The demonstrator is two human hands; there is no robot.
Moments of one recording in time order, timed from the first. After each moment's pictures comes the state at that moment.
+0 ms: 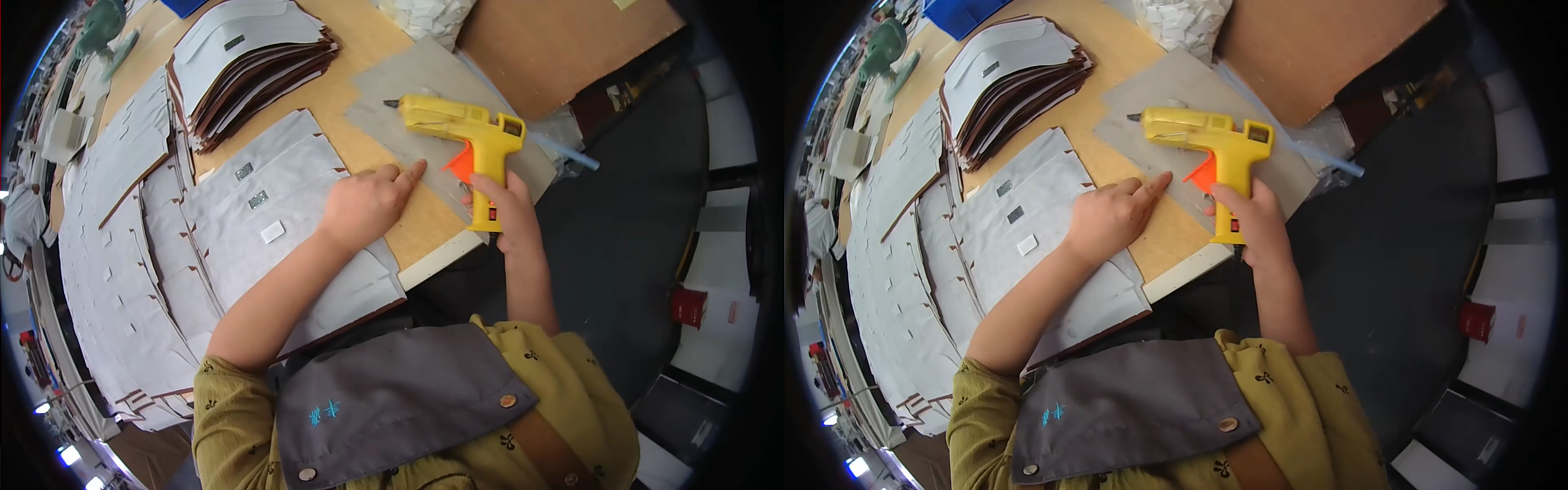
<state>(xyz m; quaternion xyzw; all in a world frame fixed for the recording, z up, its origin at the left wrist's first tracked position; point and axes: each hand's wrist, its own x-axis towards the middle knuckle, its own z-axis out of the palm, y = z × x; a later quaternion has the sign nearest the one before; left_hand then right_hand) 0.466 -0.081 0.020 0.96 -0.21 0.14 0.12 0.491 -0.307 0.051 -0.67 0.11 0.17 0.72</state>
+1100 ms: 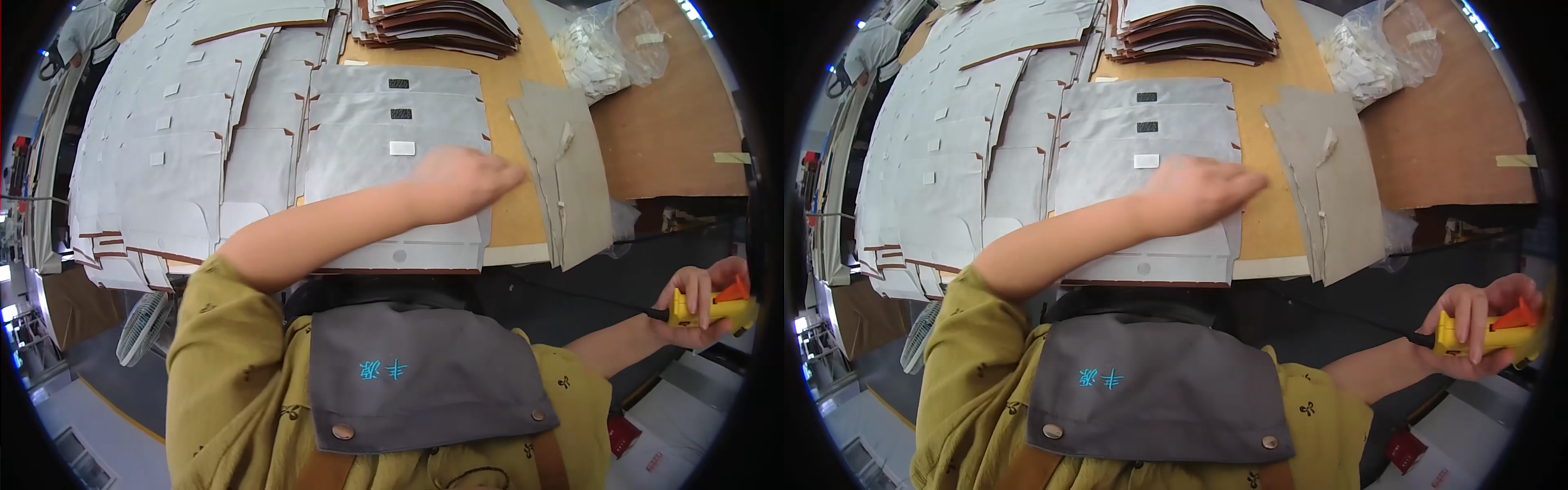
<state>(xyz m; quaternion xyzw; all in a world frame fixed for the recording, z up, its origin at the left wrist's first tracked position) 0.407 -0.034 0.057 0.94 -0.18 0.14 0.25 0.506 -0.375 0.208 -0.36 -0.47 0.12 0.80</state>
